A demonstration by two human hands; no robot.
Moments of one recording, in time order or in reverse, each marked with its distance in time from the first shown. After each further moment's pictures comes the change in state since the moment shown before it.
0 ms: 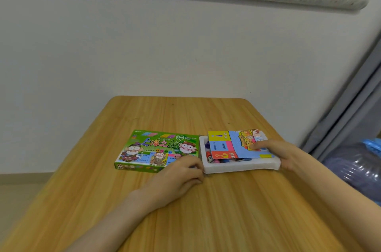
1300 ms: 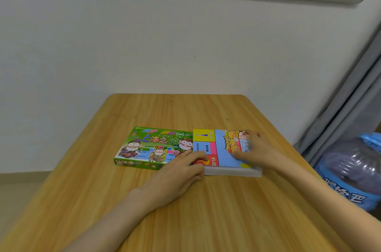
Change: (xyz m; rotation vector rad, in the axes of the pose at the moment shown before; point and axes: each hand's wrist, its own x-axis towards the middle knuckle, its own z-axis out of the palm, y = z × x) left_hand 0.000 0.005 0.003 0.144 0.007 0.043; right_hand -0.019 0.011 0.037 -0.910 0.231 -0.374
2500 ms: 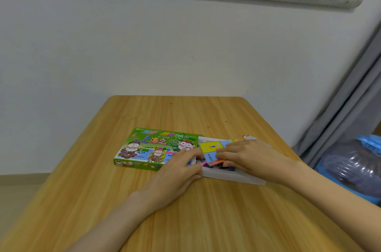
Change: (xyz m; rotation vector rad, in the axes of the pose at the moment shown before) left_hand 0.000 0.000 0.002 0.034 0.136 0.001; right_hand -0.021 -0.018 -0.008 -0.784 -0.007 -0.859
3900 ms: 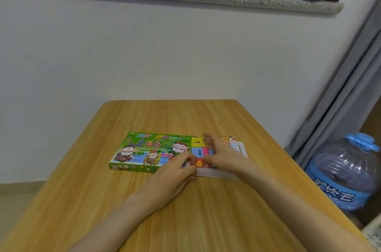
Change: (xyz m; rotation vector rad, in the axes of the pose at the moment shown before) left_hand 0.000 0.003 -0.001 0.034 -0.020 -0.014; right_hand 0.034 -0.043 -0.007 1.071 0.074 0.605
